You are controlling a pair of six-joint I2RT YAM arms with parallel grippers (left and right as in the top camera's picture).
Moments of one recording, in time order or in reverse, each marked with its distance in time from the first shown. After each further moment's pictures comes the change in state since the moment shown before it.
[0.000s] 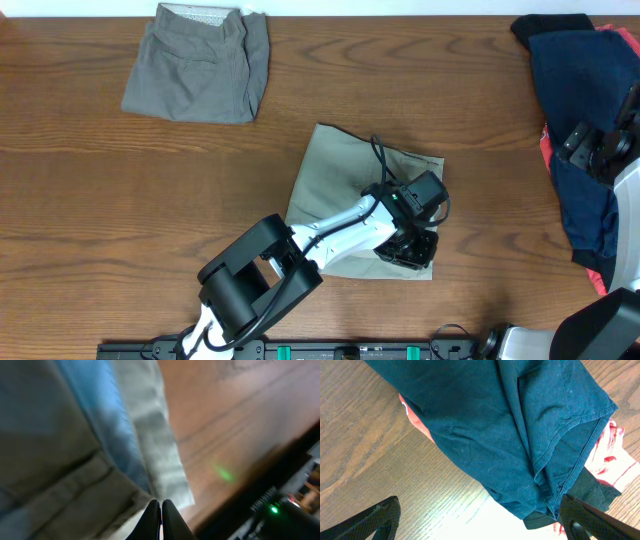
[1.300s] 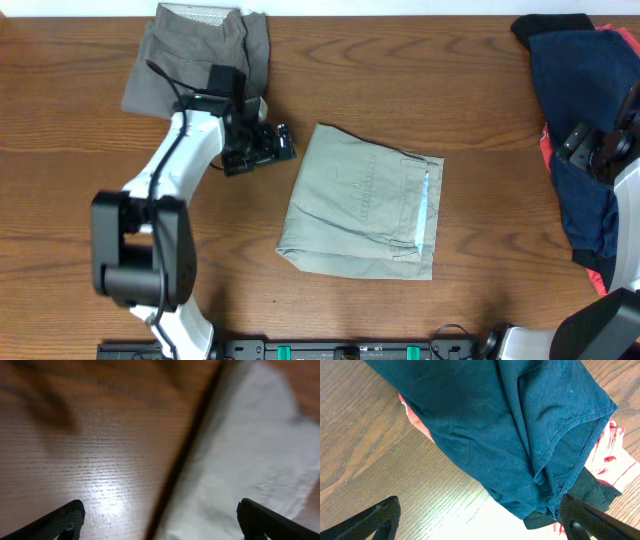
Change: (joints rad) left arm 0.848 -0.137 0.002 -0.237 -0.148 0.332; right arm 0.000 0.000 0.000 0.000 0.000 0.000
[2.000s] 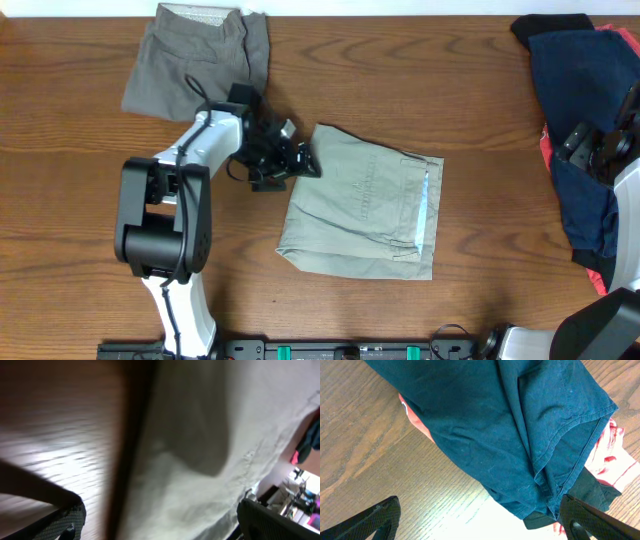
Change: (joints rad) left arm -0.043 0.158 -0.008 -0.003 0.296 0.116; right arm 0.000 0.000 0.000 0.000 0.000 0.000
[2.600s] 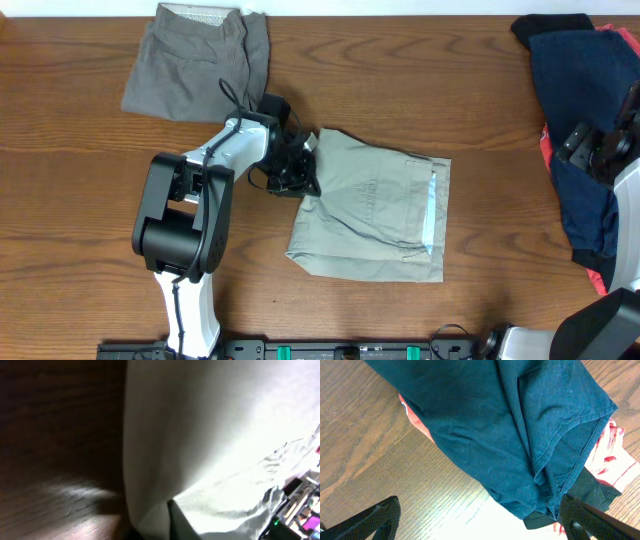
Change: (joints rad) left arm -0.103 0.030 -0.025 0.044 -0.043 -0.032; right arm 0.000 0.000 0.000 0.000 0.000 0.000
